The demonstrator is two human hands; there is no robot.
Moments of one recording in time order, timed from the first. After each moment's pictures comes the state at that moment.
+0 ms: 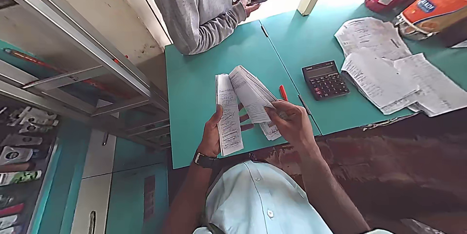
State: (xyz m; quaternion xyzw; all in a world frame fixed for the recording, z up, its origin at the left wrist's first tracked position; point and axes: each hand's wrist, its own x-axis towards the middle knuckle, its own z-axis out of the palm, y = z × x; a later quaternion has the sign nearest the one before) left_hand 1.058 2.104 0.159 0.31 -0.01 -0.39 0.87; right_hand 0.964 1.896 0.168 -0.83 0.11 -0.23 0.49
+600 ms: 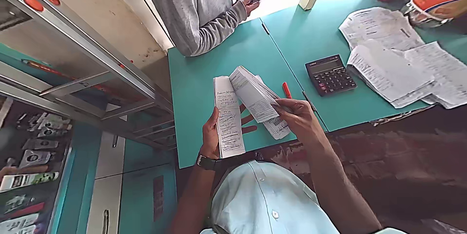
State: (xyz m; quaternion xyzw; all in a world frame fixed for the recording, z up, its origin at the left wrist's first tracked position) left_hand 1.056 2.113 0.157 0.32 -0.01 -0.36 0.88; right_hand 0.960 1.882 0.161 -0.74 0.11 -0.18 0.63
